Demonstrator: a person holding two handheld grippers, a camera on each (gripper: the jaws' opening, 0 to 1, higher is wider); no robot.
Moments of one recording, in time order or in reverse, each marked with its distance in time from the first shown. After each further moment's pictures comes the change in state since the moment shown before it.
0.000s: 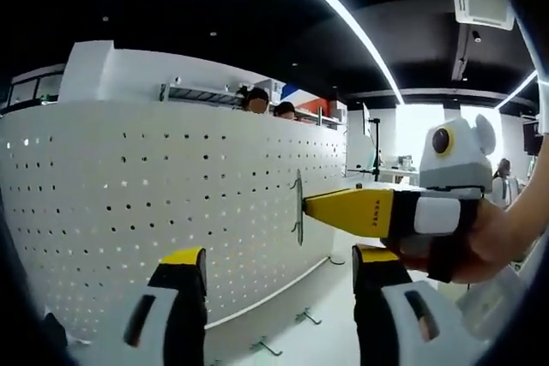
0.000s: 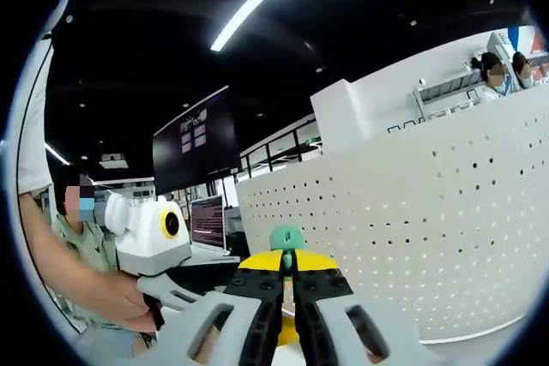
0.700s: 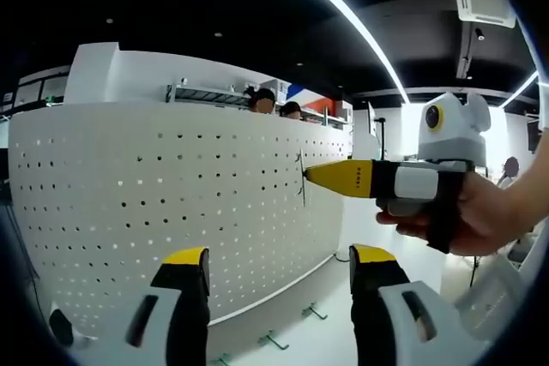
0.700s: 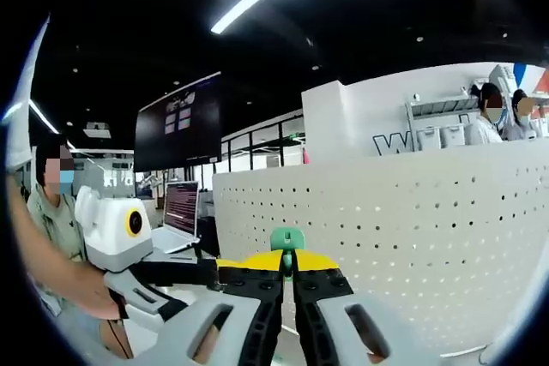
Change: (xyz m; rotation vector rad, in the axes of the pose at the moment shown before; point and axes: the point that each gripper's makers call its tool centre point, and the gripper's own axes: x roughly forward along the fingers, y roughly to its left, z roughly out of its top) left arm -0.018 0.008 -0.001 0.001 -0.001 0.038; right arm 0.005 -0.023 0.020 -0.161 0.053 -0.122
